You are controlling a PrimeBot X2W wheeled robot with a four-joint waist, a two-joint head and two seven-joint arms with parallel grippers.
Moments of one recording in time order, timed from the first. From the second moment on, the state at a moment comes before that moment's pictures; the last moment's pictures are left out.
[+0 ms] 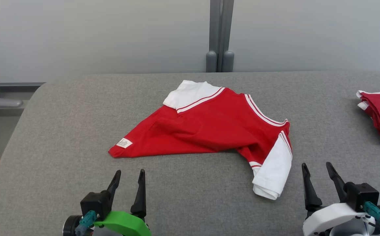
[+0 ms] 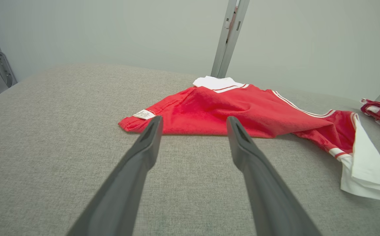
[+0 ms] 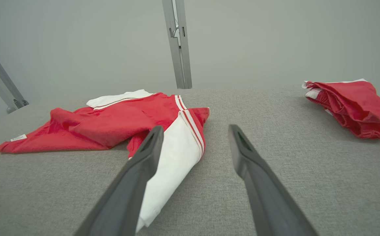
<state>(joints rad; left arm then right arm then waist) -0.09 0.19 -0.50 0.29 -0.56 0.15 -0.26 0.06 -0.05 -0.04 0.18 0.14 0.13 -0.19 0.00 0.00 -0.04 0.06</state>
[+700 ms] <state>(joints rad) -0.09 0.16 -0.45 0.32 -0.51 0.12 -0.26 0.04 -0.05 -0.05 0.19 0.12 0.13 -0.19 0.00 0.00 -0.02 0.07</state>
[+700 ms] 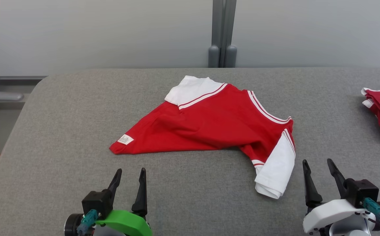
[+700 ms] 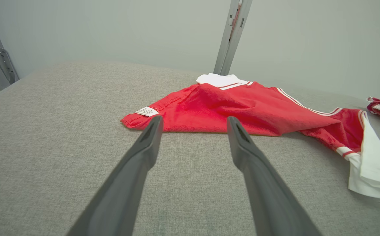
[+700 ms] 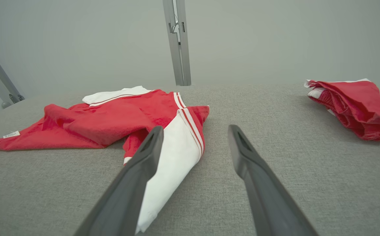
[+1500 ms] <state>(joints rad) -0.50 0.19 -0.55 0.60 -0.39 -0.05 -0.11 -0.09 -0.05 0.00 0.13 0.10 0.13 -0.19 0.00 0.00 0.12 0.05</state>
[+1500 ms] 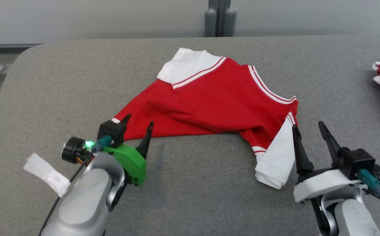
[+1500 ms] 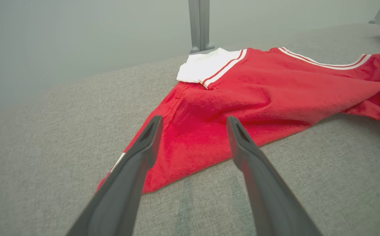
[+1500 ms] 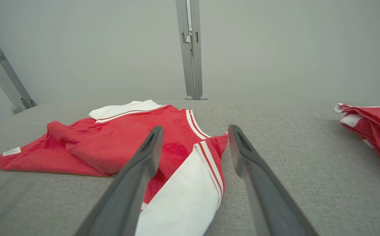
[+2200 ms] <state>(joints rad) -0.84 0.26 -0.81 0.88 -0.40 -0.13 -0.06 -0.17 -0.05 0.02 0.17 0.11 0.13 -0.23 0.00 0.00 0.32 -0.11</state>
